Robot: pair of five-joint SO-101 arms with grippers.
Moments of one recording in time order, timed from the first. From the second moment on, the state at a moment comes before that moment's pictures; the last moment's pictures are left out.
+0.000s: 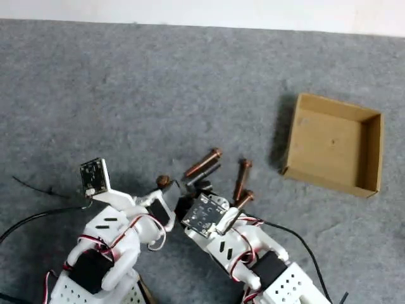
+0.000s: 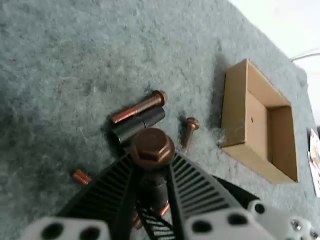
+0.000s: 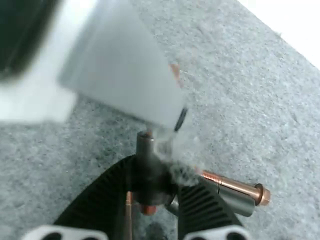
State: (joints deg) left arm 26.8 -104.0 82.9 61.0 54.2; right arm -47.2 -91.0 96.0 26.8 21.6
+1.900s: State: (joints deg) left arm 7.5 -103.8 92.3 40.8 61.5; right arm 9.2 -91.0 96.0 5.5 -5.6
